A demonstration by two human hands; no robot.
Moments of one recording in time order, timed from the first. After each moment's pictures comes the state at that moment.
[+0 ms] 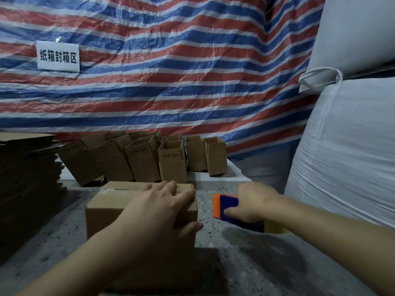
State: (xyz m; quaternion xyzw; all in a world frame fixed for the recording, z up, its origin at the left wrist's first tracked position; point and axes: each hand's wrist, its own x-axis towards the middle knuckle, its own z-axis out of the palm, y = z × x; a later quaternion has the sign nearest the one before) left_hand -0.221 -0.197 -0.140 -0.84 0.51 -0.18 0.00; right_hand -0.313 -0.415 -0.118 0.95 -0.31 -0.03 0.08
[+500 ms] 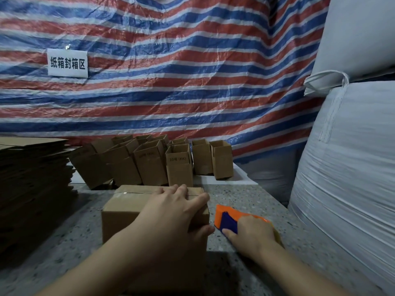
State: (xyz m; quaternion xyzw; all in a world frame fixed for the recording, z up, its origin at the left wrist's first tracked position) left_hand -0.222 -0.200 -0.139 -0.84 0.51 -0.16 0.01; right_hand -0.295 -0.419 -0.219 0.93 -0.36 0.06 0.06
